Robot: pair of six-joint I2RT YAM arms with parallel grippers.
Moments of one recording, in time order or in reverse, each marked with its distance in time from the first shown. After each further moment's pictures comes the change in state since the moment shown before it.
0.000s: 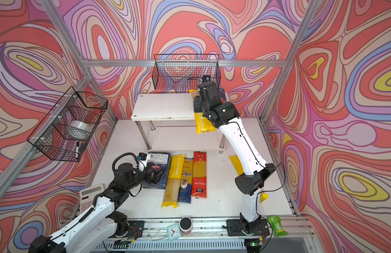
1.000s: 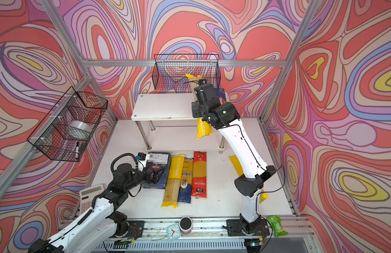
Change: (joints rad) left arm 0.000 -0.023 0.000 -0.006 -0.001 0.000; right arm 0.049 0.008 0.085 -0.152 0.053 -0.010
